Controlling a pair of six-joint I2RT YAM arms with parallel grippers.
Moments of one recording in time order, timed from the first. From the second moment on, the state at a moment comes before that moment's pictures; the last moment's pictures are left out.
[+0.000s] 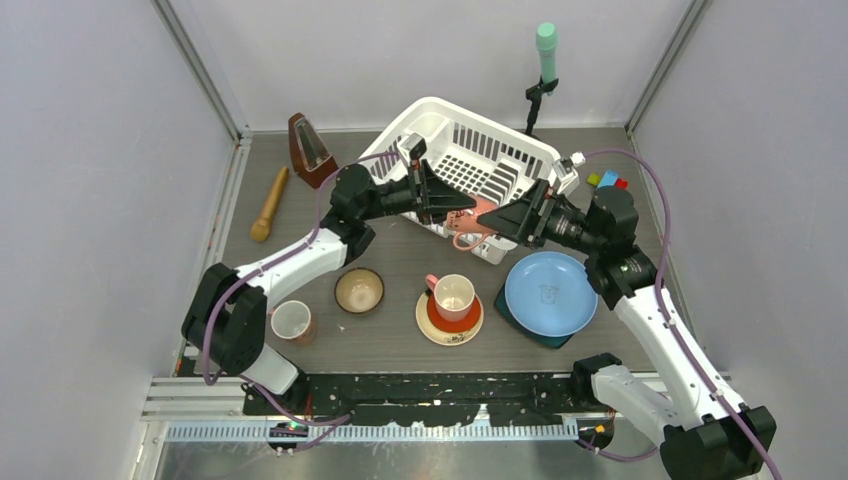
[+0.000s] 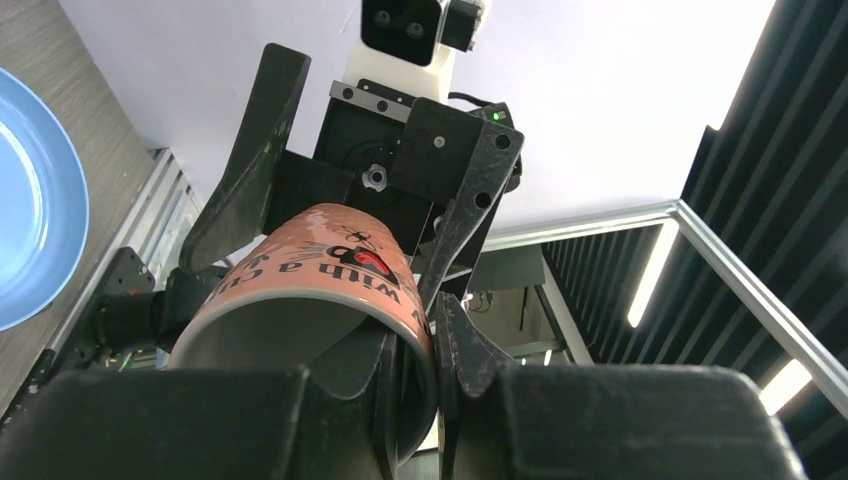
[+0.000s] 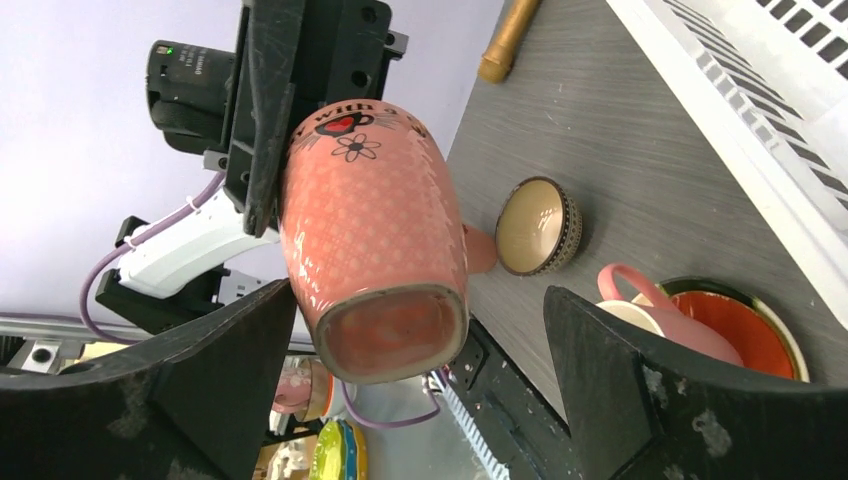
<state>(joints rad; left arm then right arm) -0.61 1.52 1.04 0.76 0.83 -1.67 0.26 0.90 0.83 -0.10 -0.72 0.93</state>
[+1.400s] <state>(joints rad) -0.49 1.30 1.06 0.25 0.85 -1.27 0.31 0.89 0.84 -0.24 -0.61 0.96</state>
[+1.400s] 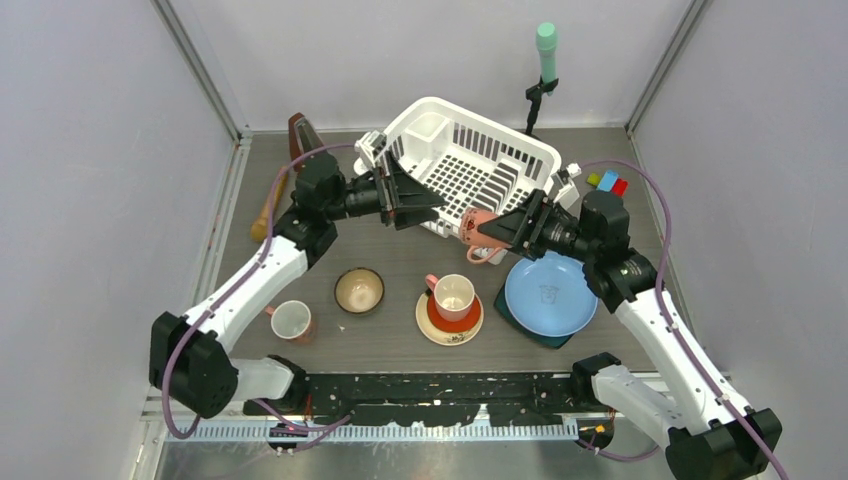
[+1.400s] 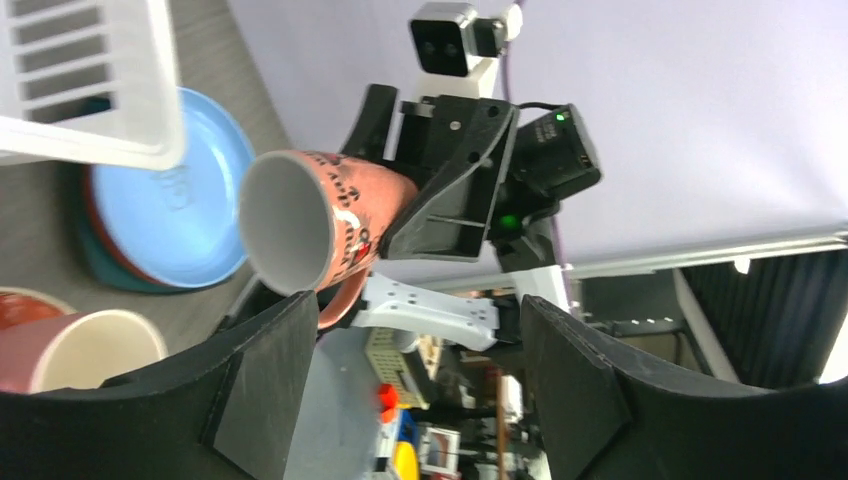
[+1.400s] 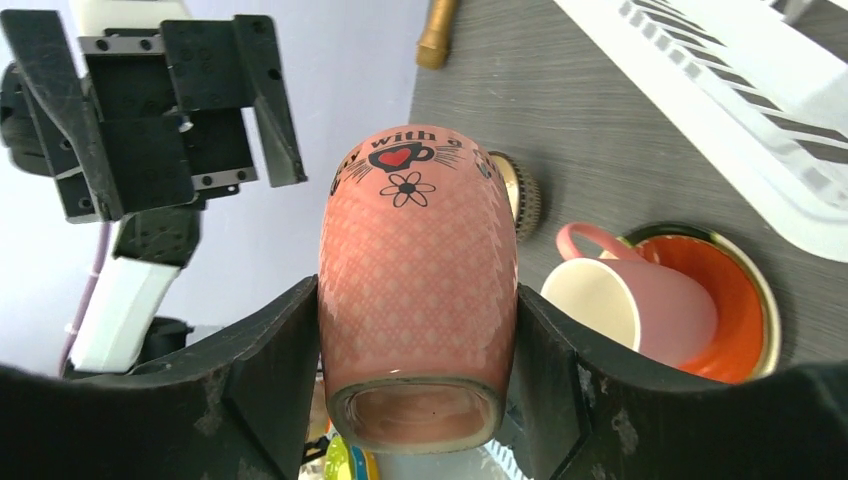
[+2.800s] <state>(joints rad) -0.81 1.03 1.16 -0.38 0.10 -0.14 0.31 1.22 1.41 -1.06 0.04 1.17</state>
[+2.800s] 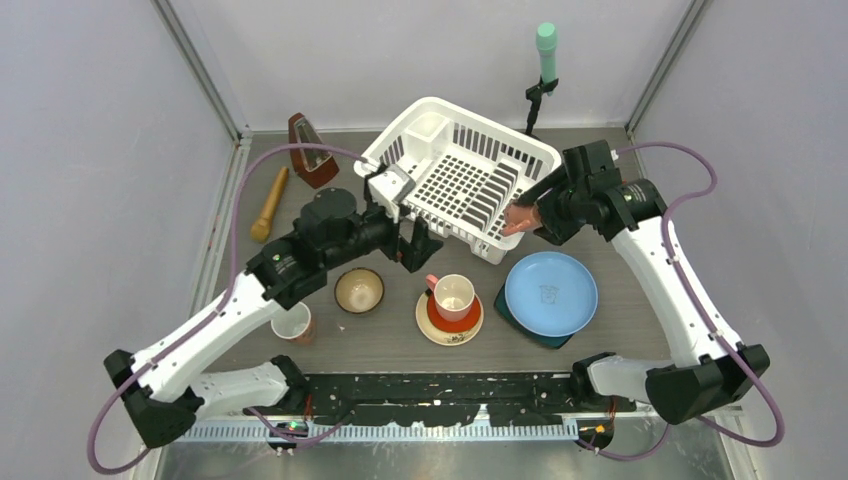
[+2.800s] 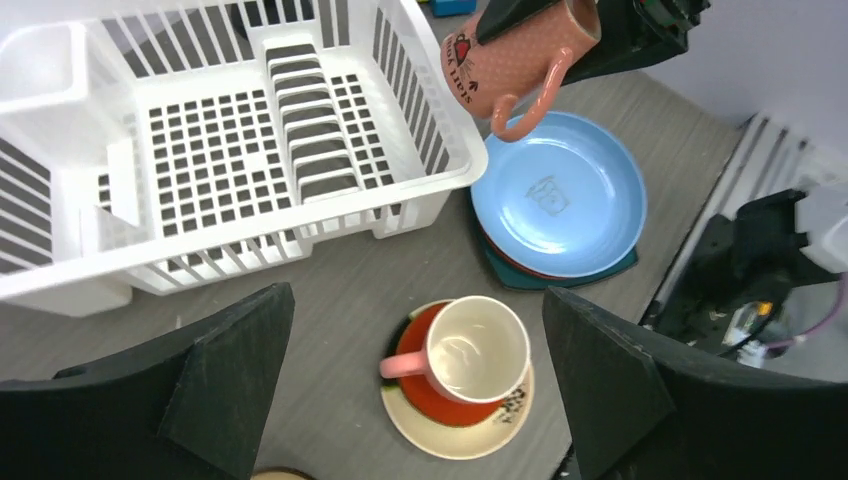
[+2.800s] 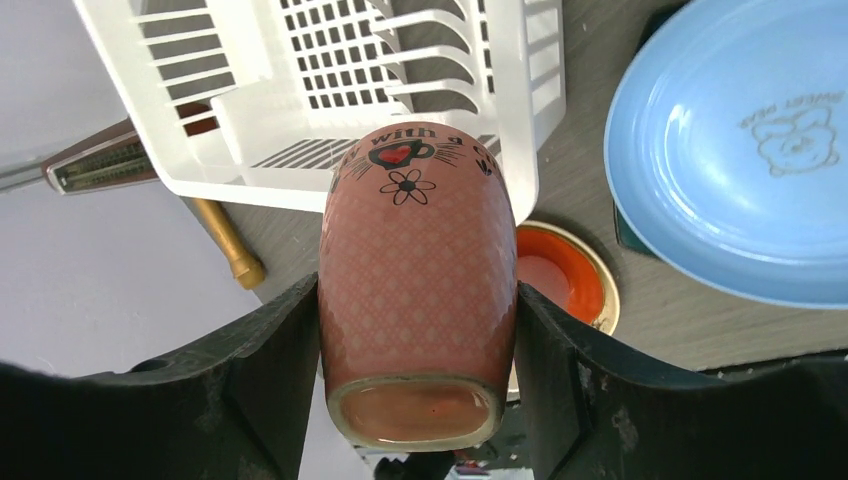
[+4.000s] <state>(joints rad) -1.09 1.56 1.38 -0.24 -0.22 0.43 0.33 1.33 1.41 -1.01 -0.22 1.47</state>
